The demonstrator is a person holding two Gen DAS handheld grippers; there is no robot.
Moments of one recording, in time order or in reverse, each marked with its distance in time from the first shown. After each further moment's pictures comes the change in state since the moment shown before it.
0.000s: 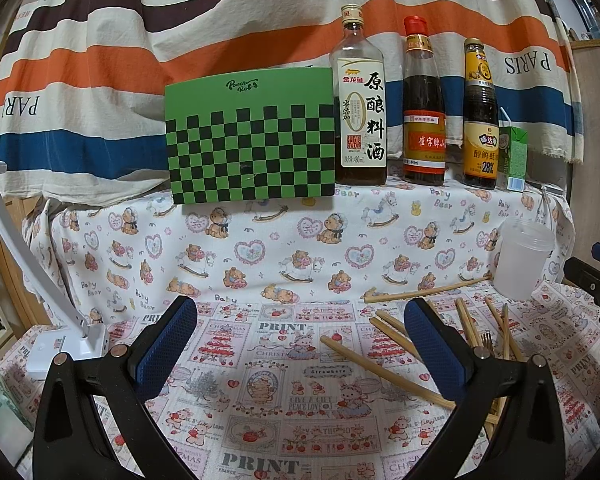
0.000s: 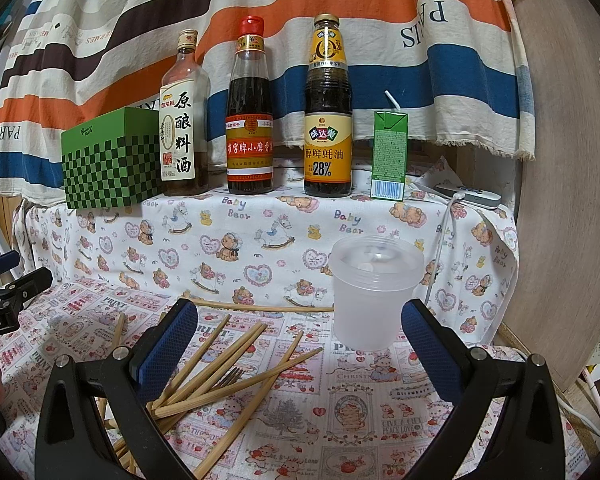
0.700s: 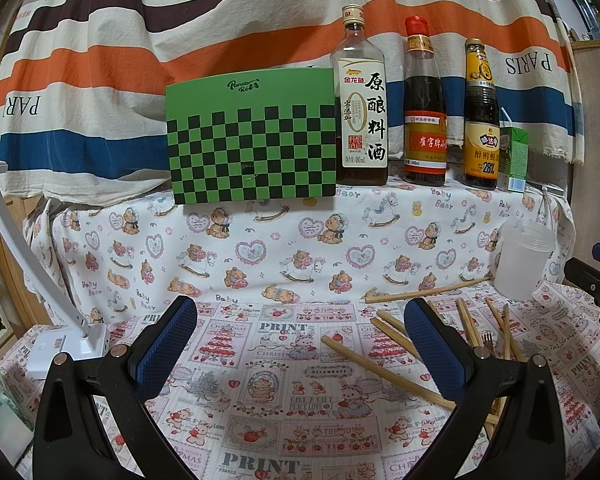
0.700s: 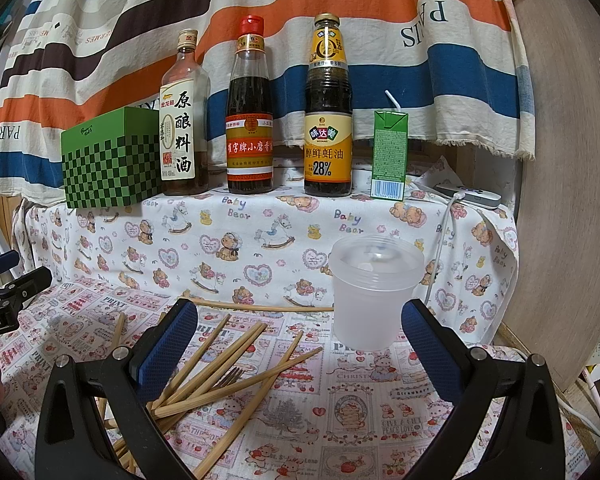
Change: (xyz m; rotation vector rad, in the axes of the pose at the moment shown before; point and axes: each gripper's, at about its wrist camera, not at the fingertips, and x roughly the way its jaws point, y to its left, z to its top) left arm 0.001 0.000 0.000 0.000 0.003 0.001; right arm 0.000 0.002 0.001 -0.001 0.001 -0.001
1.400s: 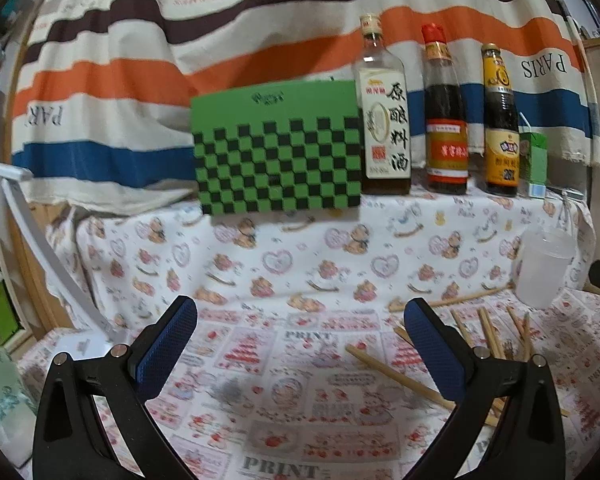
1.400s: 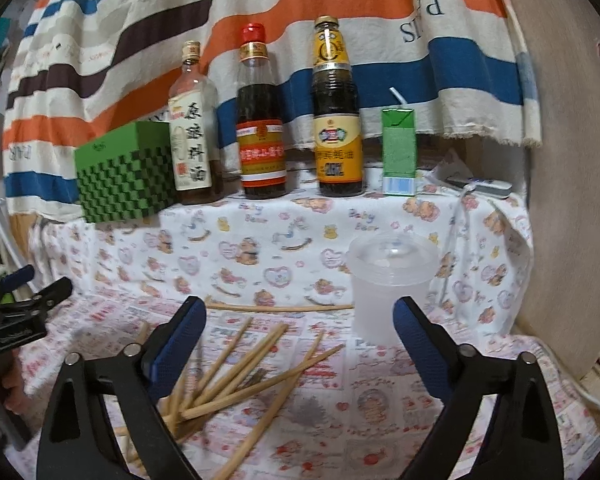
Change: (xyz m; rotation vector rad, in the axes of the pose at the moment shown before) left arm -0.009 0.003 0.002 0.006 -0.046 0.109; right arm -0.009 -0.001 0.000 0.068 0.019 0.121
